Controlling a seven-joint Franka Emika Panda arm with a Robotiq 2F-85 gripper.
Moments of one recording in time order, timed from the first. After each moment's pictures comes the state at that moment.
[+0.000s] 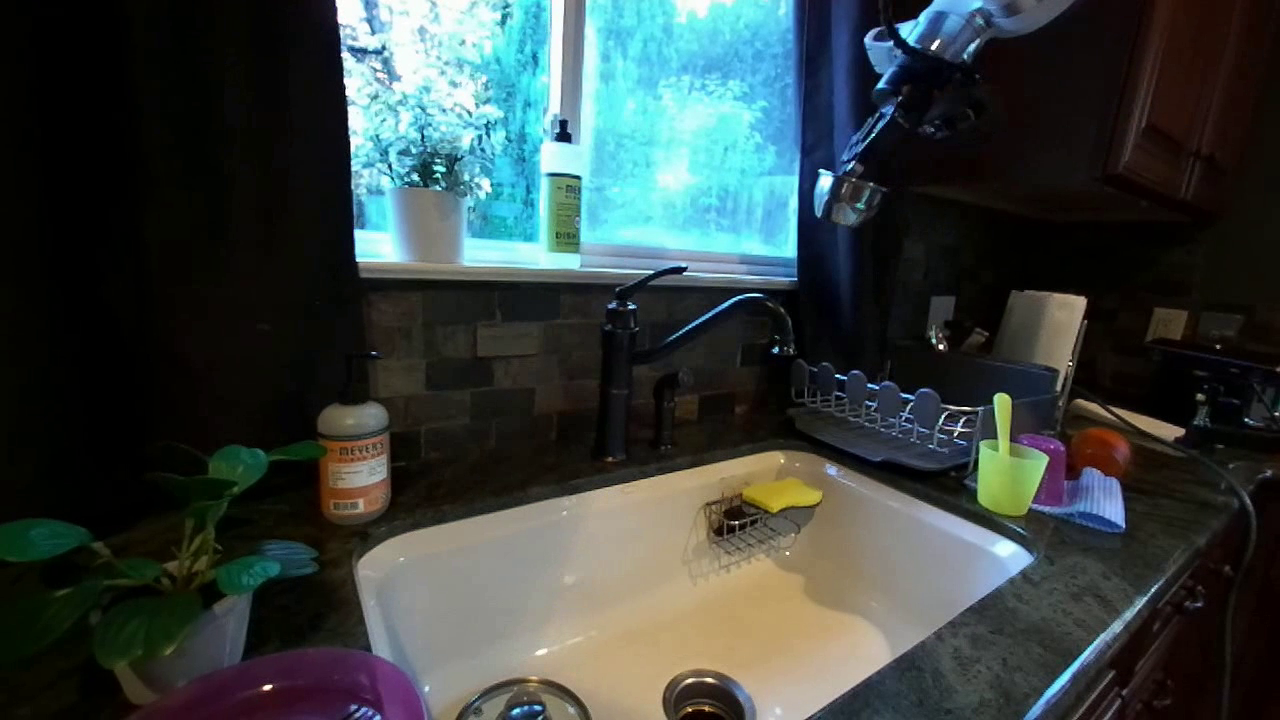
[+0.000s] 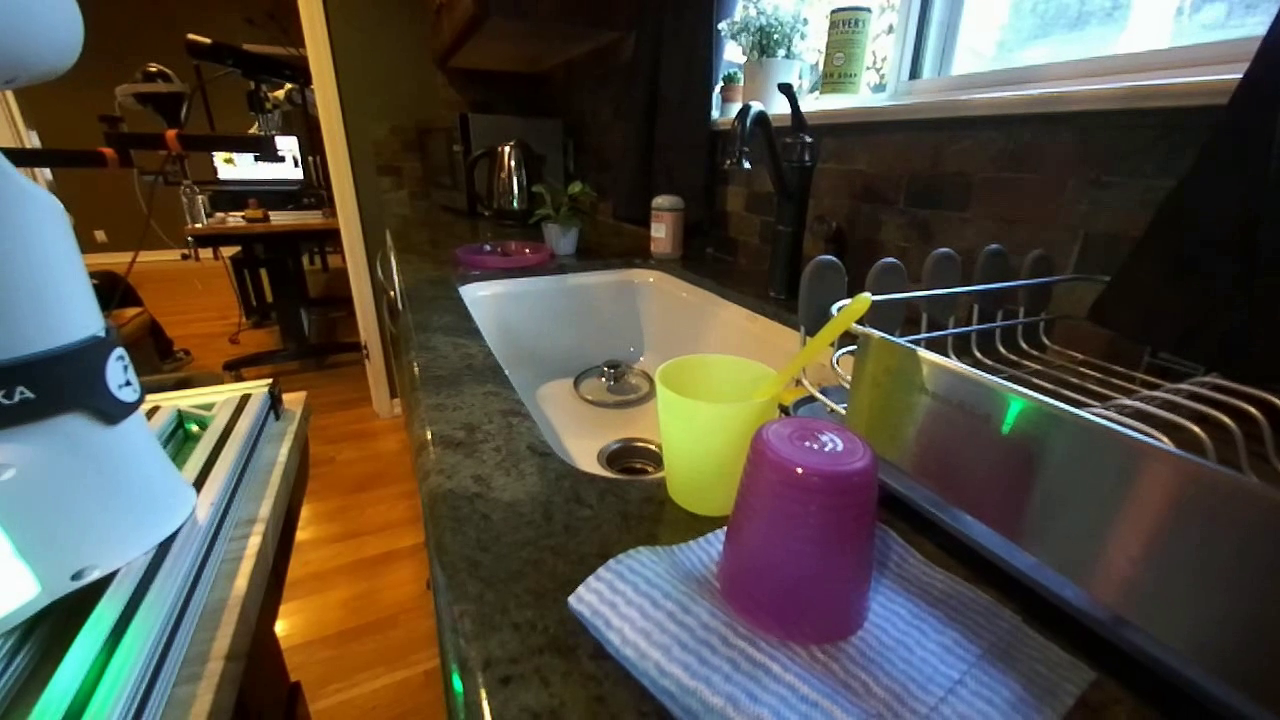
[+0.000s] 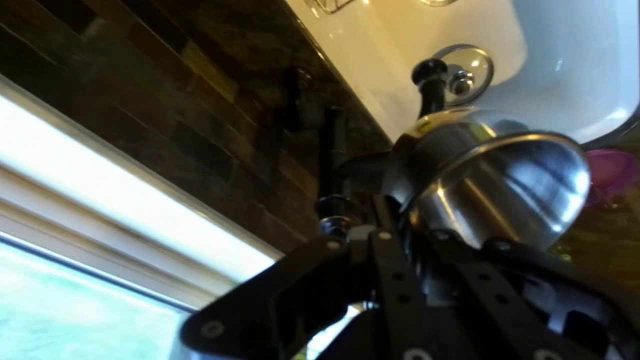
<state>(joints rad) -0.12 -0.09 -0.08 -1.78 0.48 1.88 -1.30</state>
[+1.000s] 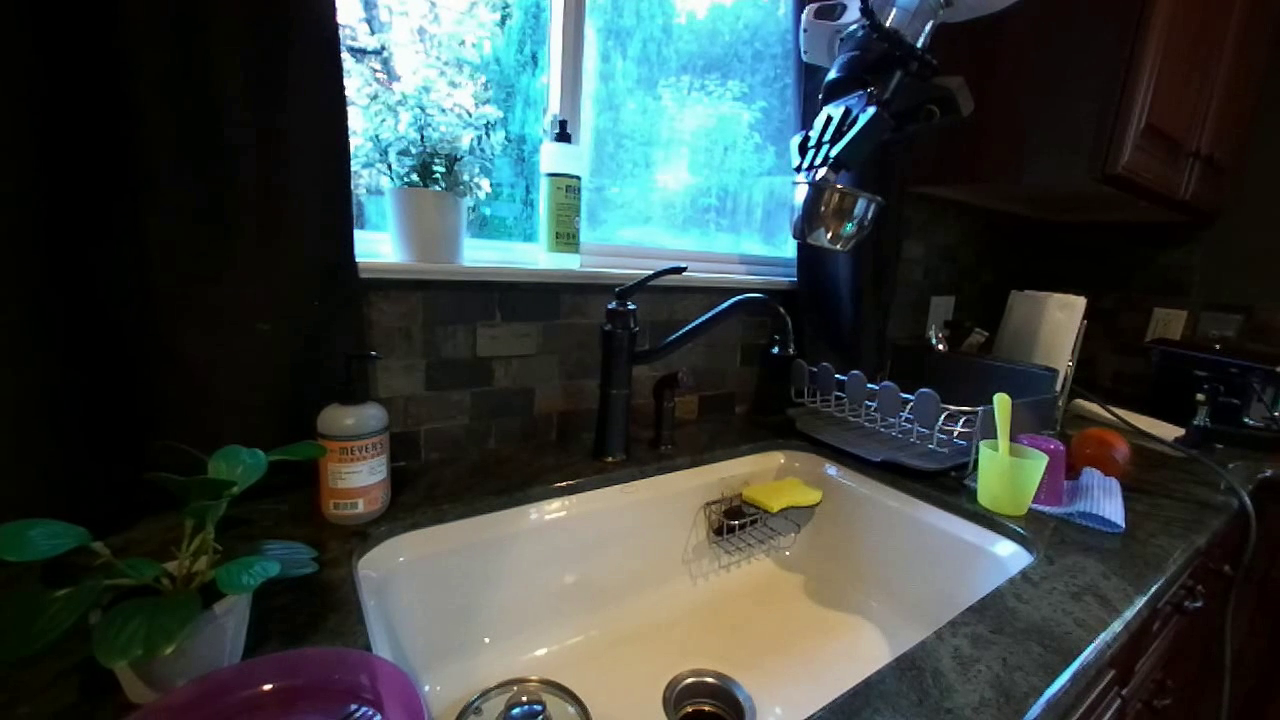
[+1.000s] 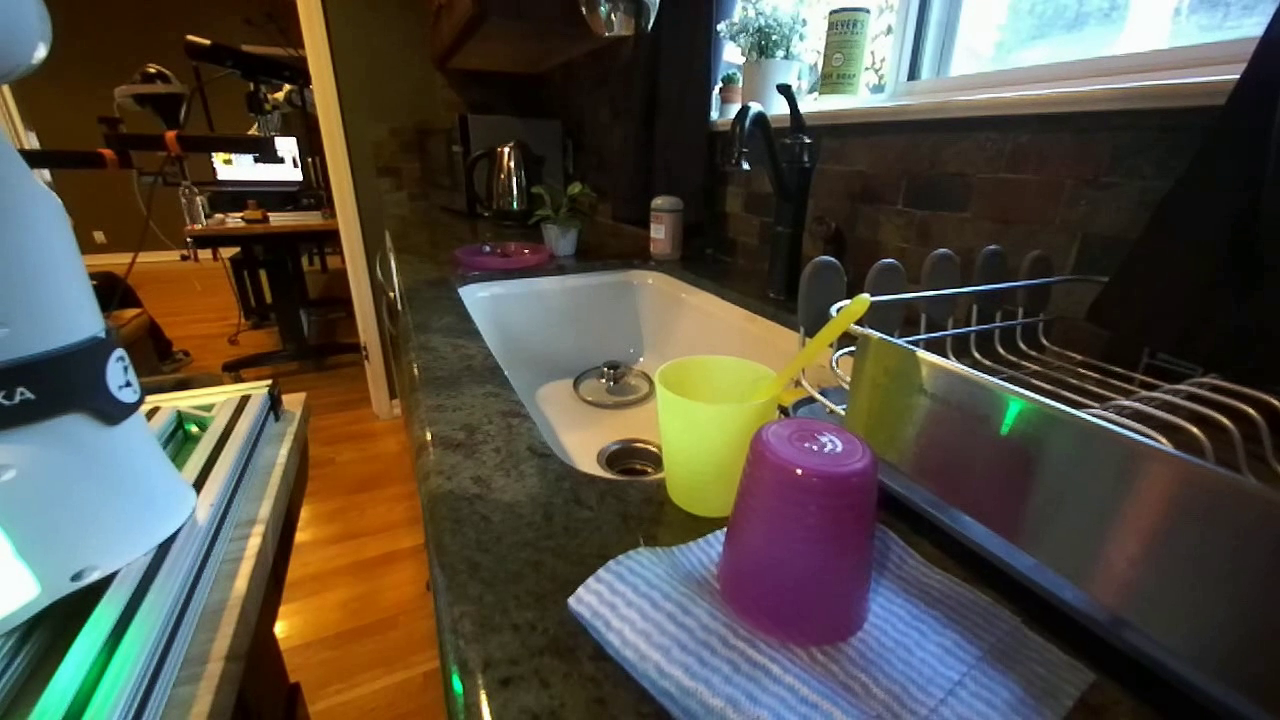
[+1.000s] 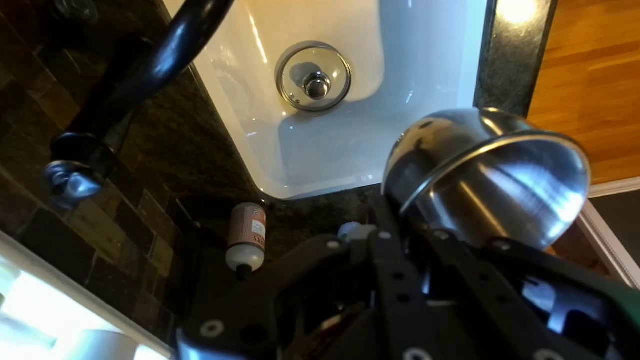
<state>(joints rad) 0.06 -0.19 0.02 -1.95 0.46 1.80 -1.40</state>
